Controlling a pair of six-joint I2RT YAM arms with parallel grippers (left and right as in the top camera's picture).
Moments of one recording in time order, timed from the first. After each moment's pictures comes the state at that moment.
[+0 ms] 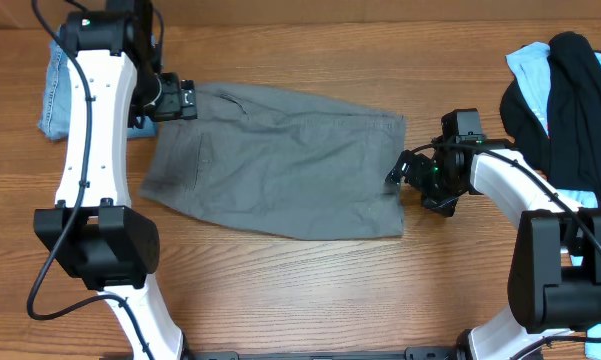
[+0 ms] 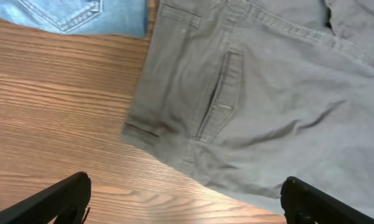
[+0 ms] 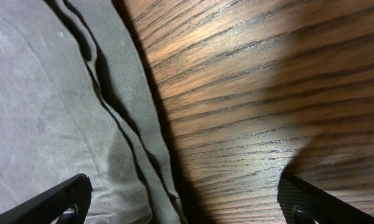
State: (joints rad) left arm 0.03 2.07 2.17 -1.55 -0.05 -0.13; right arm 0.04 1.80 1.05 -0.67 -0.34 0.54
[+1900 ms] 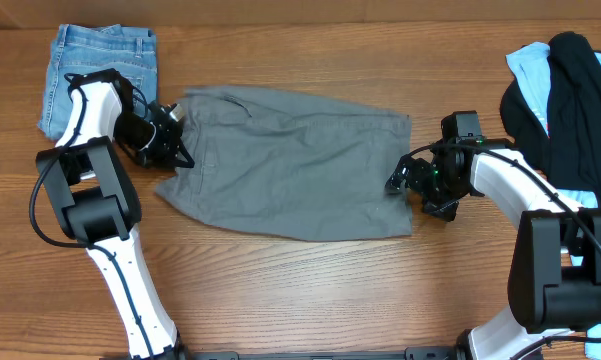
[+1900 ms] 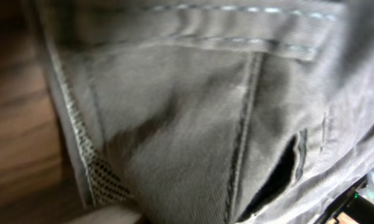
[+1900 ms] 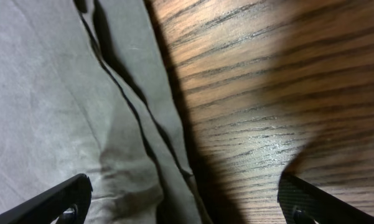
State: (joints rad) left arm 0.24 2.47 1.98 -1.38 0.51 0.32; right arm 0.04 1.80 1.05 -0.73 -0.35 0.51
